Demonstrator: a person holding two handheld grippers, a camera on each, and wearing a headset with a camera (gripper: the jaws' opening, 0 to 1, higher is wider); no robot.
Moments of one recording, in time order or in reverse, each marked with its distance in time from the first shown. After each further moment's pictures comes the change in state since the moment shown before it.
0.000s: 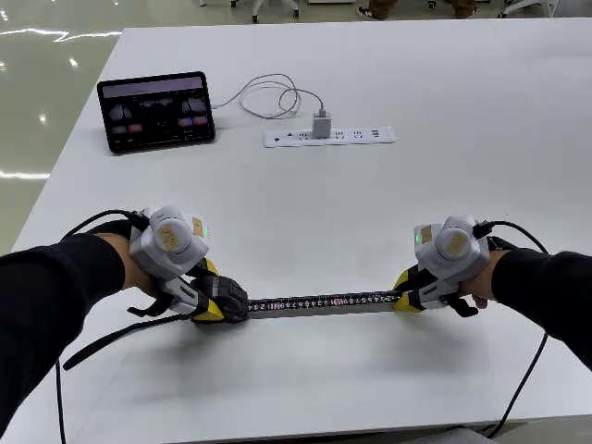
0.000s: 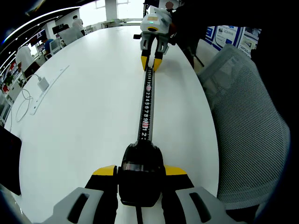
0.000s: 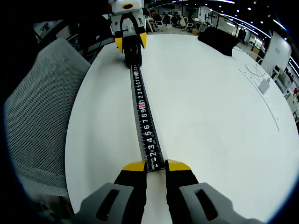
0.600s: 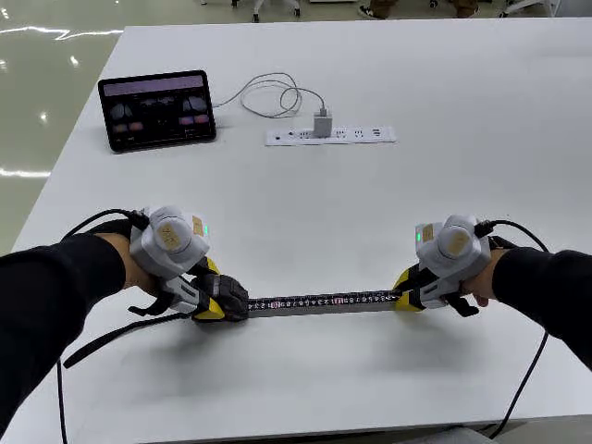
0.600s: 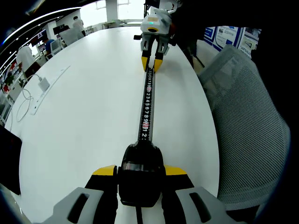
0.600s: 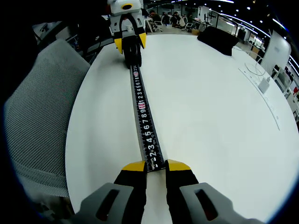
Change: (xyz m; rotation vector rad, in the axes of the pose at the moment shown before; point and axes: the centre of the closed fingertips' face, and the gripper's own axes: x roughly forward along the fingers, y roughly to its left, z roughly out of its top) left arm 0.001 0.001 0.000 -0.003 -0.008 0.004; right arm 0.000 0.000 0.000 0.007 -0.001 0.003
